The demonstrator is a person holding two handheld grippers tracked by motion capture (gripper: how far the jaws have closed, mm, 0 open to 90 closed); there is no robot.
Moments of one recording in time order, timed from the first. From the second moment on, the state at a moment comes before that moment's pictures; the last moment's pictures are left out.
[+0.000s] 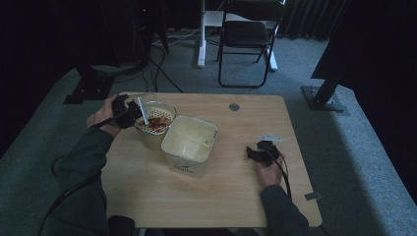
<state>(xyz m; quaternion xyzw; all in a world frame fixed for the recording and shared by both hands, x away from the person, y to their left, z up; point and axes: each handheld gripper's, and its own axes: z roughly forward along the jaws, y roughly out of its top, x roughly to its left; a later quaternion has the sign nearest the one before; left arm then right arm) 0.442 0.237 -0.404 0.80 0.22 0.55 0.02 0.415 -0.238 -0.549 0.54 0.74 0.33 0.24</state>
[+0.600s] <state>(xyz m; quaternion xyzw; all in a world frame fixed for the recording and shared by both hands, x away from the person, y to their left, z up) 0.438 0.241 -0.379 0.80 0.33 0.44 0.25 0.415 -0.238 -0.549 0.54 0.74 0.33 0.24</state>
